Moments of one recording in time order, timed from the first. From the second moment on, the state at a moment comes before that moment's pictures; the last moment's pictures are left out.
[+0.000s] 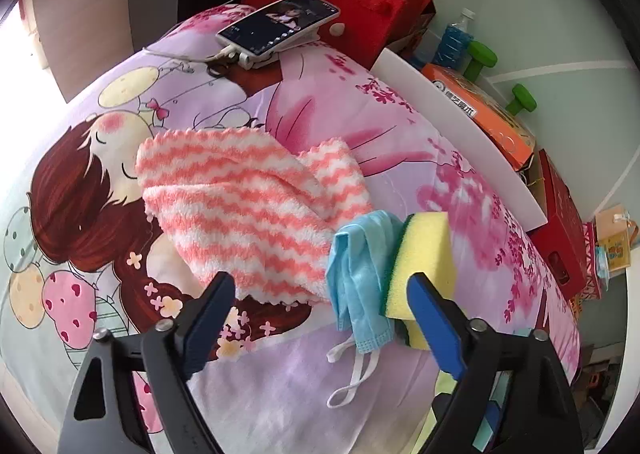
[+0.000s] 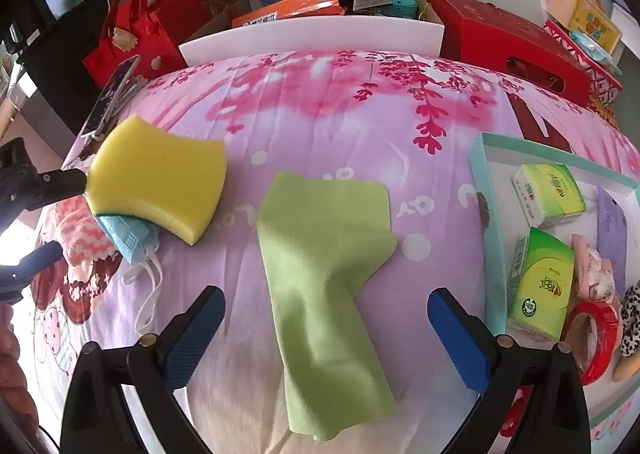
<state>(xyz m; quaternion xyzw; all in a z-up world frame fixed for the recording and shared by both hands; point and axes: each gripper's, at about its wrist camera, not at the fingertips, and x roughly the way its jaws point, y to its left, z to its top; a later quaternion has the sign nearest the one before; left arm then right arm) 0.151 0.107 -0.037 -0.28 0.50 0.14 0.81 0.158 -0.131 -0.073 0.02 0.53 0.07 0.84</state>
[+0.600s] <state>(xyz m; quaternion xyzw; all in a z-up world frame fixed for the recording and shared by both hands) 0.163 0.102 -0.052 -0.34 0.47 0.09 0.81 0.156 -0.123 -0.090 -0.01 0.55 0.07 0.83</state>
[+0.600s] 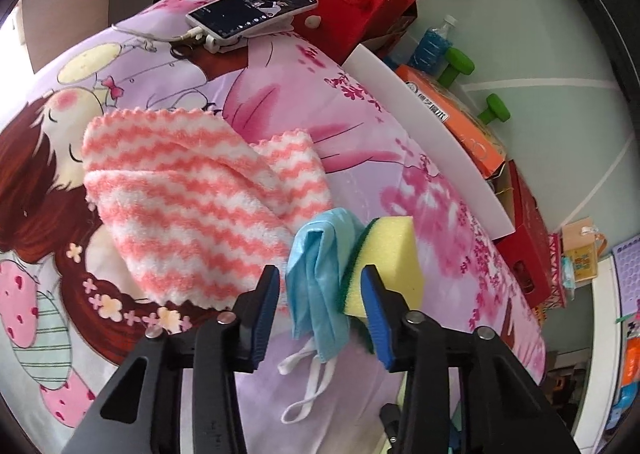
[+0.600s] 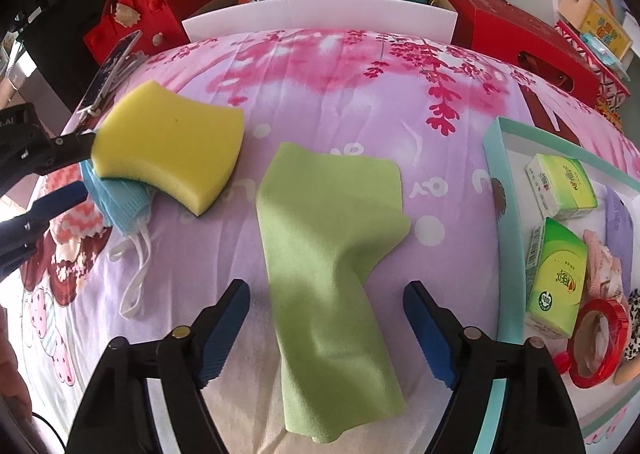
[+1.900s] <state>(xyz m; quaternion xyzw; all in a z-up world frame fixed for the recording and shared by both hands) 0.151 0.089 -0.005 -0.30 0.43 0.09 0.85 0.149 -0.145 -0.040 0.04 0.48 0.09 0.87</state>
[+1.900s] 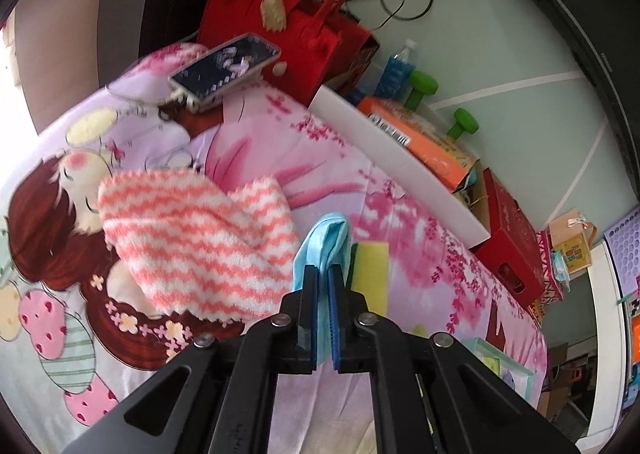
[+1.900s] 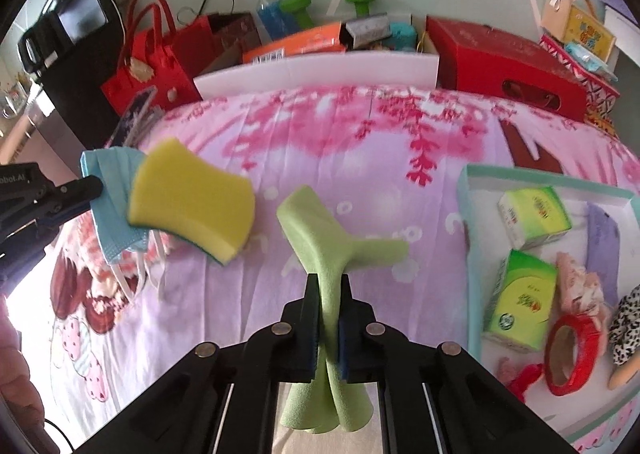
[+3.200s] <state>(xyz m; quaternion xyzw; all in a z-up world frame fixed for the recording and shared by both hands) 0.127 -0.071 0.092 -0.18 0.36 -0.15 0.91 0.103 -0.303 0.026 0.14 0.38 -0.08 0.91</state>
